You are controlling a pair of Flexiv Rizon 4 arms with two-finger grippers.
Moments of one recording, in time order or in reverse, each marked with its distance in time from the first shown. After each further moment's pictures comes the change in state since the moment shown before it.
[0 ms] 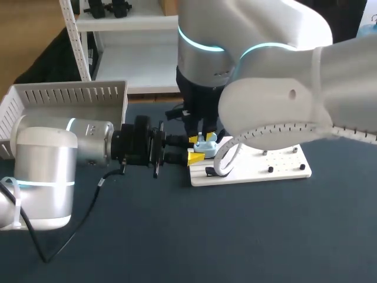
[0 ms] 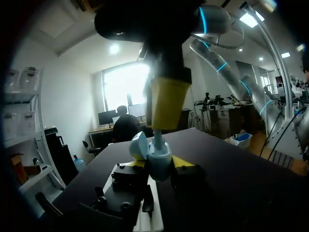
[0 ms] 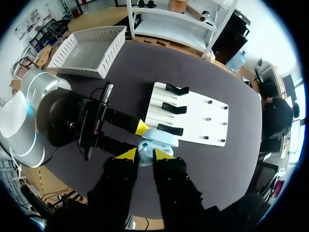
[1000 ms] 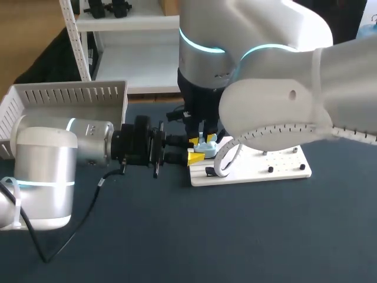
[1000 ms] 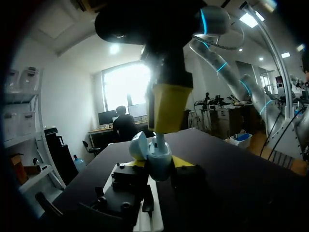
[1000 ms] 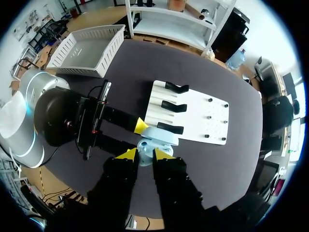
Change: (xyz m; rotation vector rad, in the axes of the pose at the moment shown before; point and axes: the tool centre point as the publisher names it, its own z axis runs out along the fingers) left arm 0.000 0.000 0.000 0.000 0.000 0.000; right arm 0.003 -0.001 0.003 -0.002 0.008 0.011
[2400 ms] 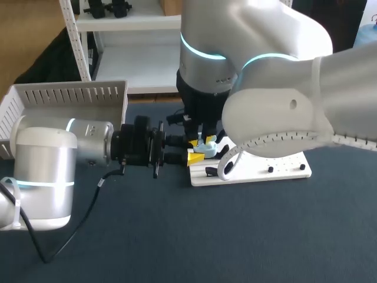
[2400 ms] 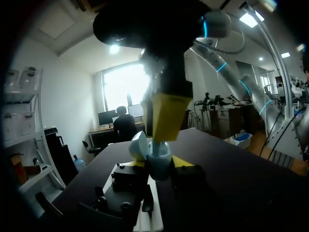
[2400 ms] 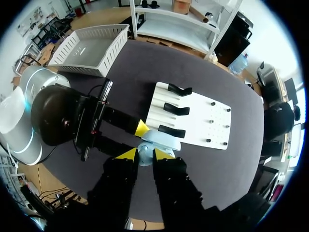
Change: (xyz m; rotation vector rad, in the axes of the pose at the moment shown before) left arm 0.000 0.000 -0.001 0.001 -0.001 0.000; right arm -0.003 0.002 0.007 -0.011 -0.023 -0.038
